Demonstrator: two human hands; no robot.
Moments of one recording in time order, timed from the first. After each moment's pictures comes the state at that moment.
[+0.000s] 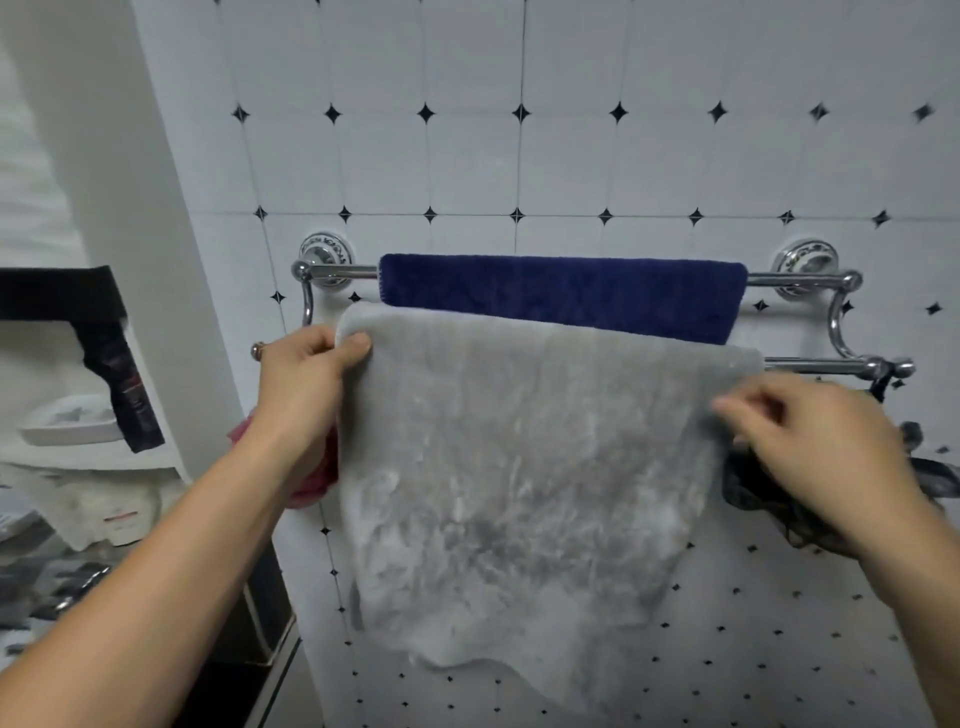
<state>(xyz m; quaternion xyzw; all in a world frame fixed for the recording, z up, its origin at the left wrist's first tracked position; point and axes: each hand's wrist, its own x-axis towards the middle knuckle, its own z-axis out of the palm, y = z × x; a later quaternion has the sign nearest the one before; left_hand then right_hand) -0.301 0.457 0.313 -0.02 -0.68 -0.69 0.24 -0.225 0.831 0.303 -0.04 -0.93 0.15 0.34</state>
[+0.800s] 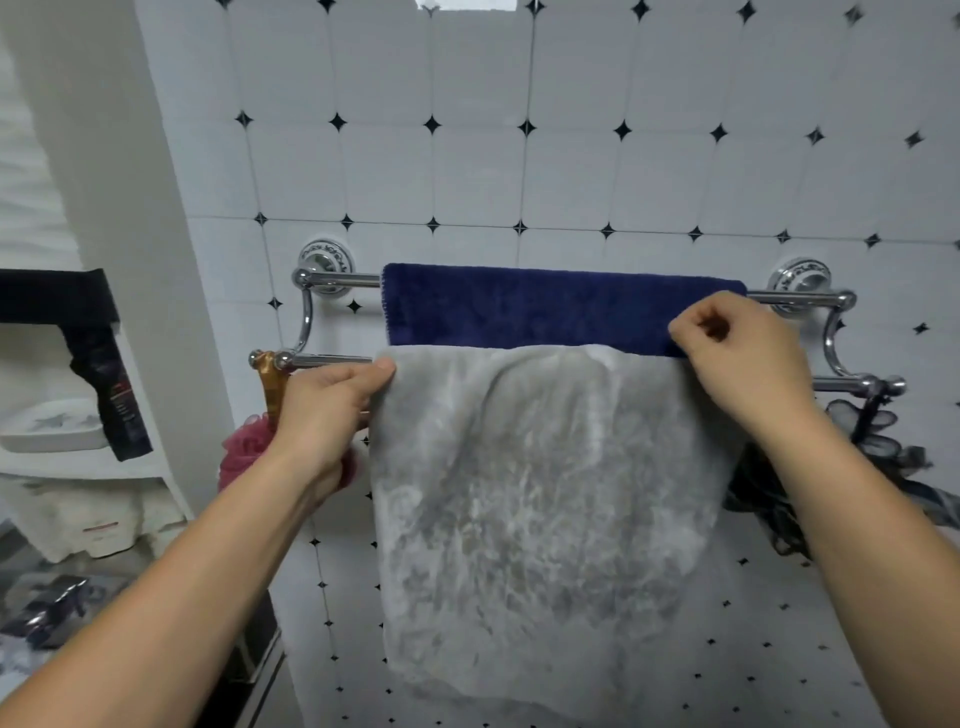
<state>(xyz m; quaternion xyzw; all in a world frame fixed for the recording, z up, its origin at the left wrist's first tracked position) -0.307 0.464 0.298 -0.01 -0.66 -0.74 0.15 -0.300 0.805 0.343 -0.05 -0.87 0.28 0.40</state>
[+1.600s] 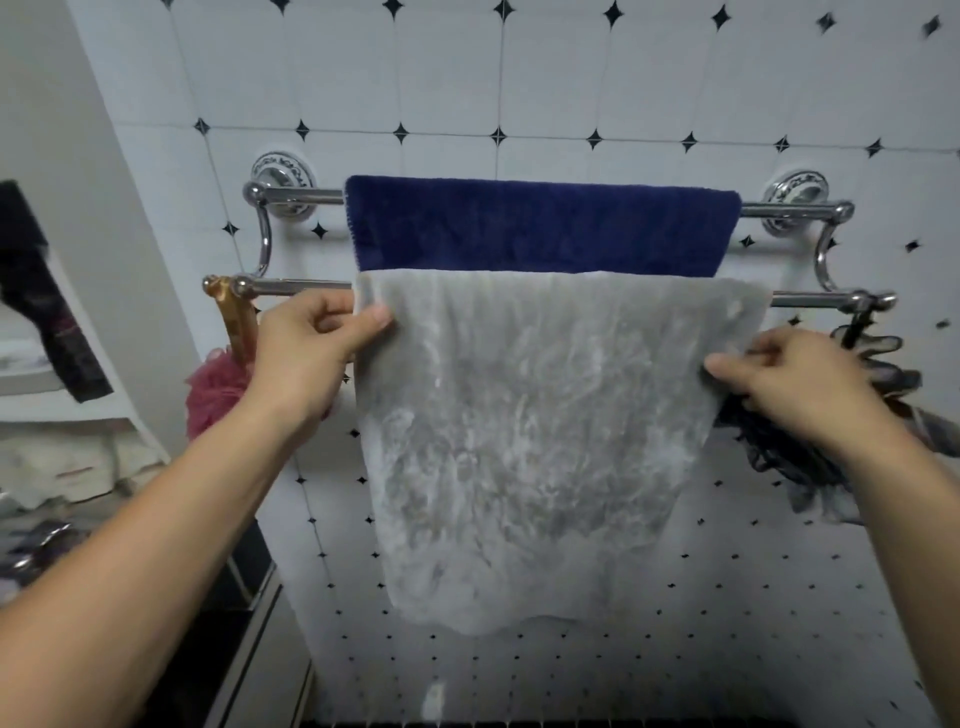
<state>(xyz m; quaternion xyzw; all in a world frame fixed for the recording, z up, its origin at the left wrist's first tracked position) -0.305 0.469 0.281 -0.07 -0.73 -0.65 0.21 -0.257 0.865 0.280 -0.16 -0.91 0.33 0.23</state>
